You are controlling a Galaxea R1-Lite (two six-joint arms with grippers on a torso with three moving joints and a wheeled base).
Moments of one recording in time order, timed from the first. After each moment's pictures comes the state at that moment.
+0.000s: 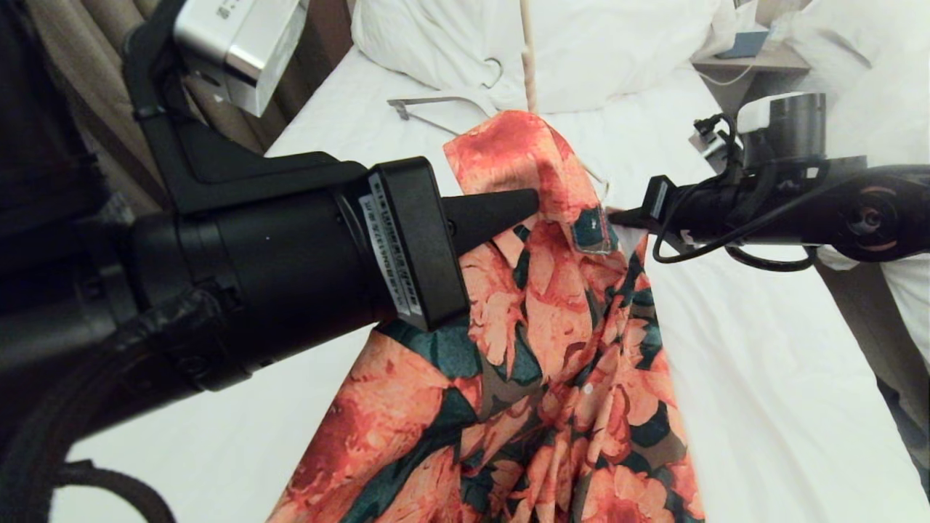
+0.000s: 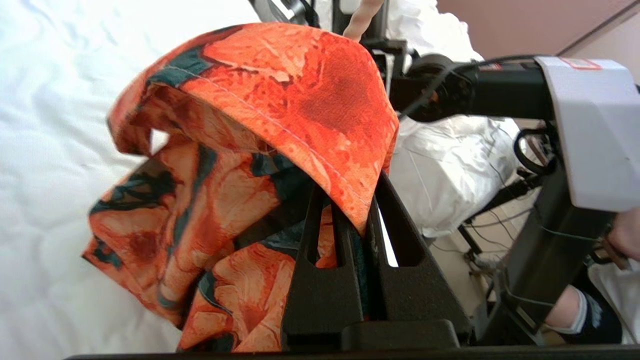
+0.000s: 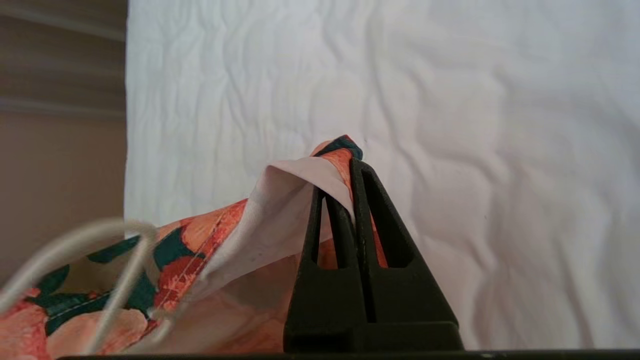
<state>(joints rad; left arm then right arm) -1.06 1.37 -1.03 -0.37 0.11 -0.30 0.29 1.88 -1.53 -0.05 0.32 0.58</state>
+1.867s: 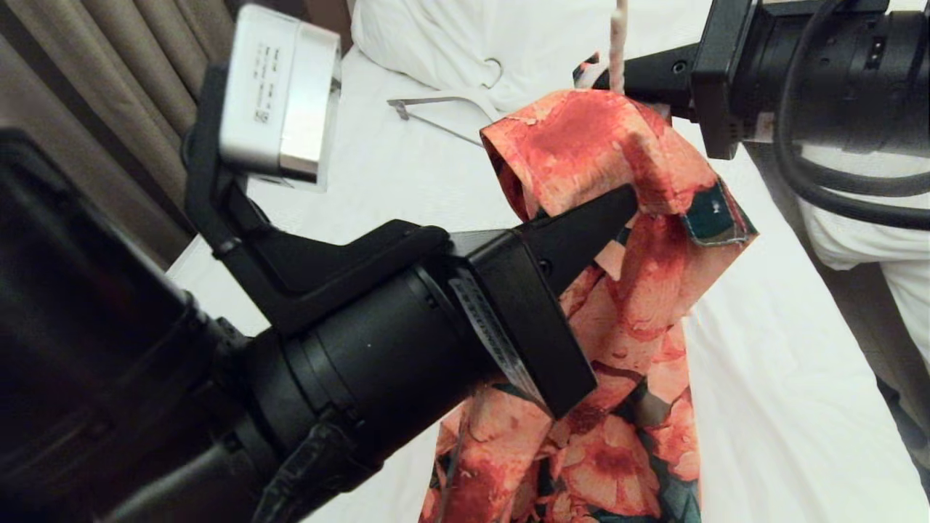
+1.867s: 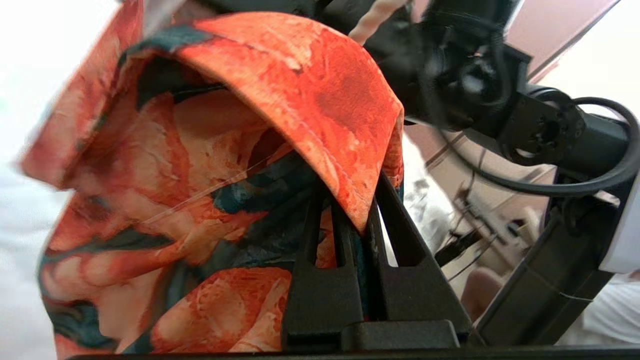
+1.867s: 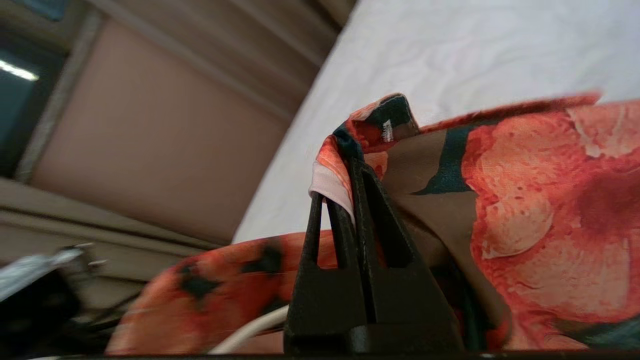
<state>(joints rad) -1.18 1.51 -0.79 -1.06 0.12 -0.32 0.66 1.55 -1.56 -0.03 0.23 0.49</state>
